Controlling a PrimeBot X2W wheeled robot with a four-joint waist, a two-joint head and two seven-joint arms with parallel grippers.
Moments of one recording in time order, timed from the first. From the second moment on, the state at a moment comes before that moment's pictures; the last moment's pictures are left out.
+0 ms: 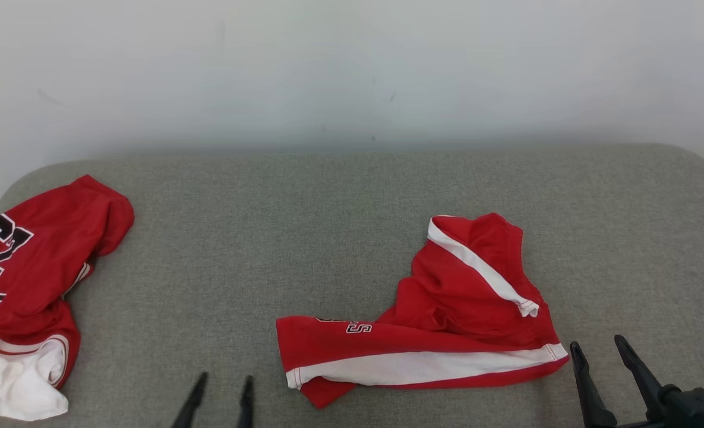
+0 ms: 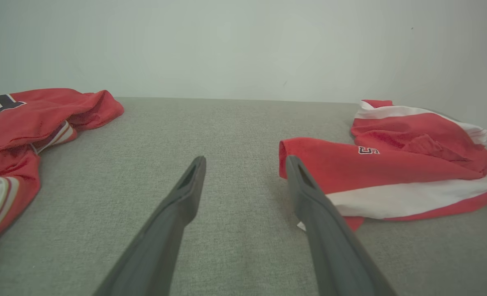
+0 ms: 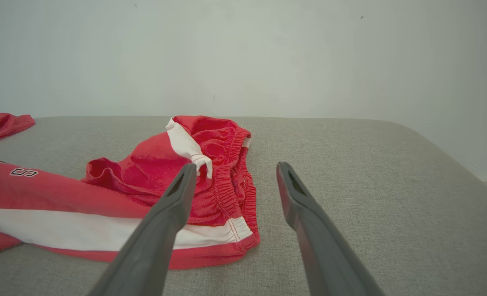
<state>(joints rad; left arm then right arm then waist) 0.07 0.08 -0.10 0.18 -0.17 -0.13 -0.26 0.06 -0.25 0.07 0.20 0.26 0.13 -0.26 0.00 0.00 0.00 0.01</state>
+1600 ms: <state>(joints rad) -0.38 0.27 -0.48 0.29 -0.47 -0.13 -0.26 -0.31 -0.48 0.55 0.25 0.62 0.13 -0.26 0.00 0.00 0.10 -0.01</state>
